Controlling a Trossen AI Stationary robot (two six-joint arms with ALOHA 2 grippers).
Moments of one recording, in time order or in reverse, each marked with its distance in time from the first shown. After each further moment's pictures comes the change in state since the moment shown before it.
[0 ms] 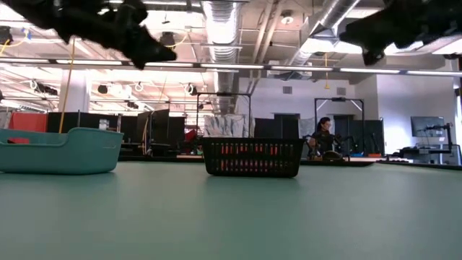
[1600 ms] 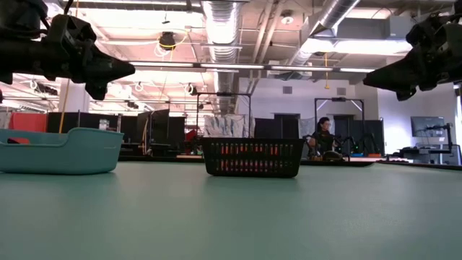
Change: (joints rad) left arm -0.149 -0.700 -0.566 0.120 -0.122 -0.319; right arm -0.047 -0.680 -0.317 -0.302 0.316 0.077
